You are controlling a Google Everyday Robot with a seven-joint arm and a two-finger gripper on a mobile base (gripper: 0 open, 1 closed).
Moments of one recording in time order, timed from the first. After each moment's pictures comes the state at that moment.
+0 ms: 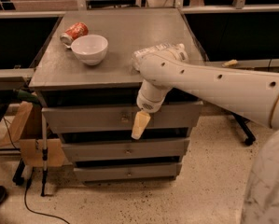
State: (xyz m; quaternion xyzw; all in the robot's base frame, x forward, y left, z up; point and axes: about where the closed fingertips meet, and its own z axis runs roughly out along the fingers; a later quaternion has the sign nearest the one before) arm 0.622 -0.023 0.682 -0.59 0.79 0.02 0.15
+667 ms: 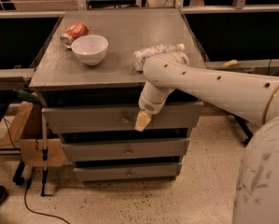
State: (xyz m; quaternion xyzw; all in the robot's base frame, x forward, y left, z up) arm 0.629 -0.027 0.660 -0.59 0.79 0.05 0.14
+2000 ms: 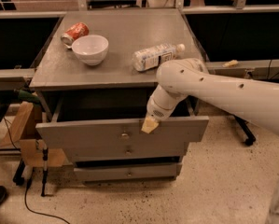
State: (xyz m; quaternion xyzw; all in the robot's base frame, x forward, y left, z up) arm 0.607 -0.052 0.668 -0.58 0.80 0.06 0.16
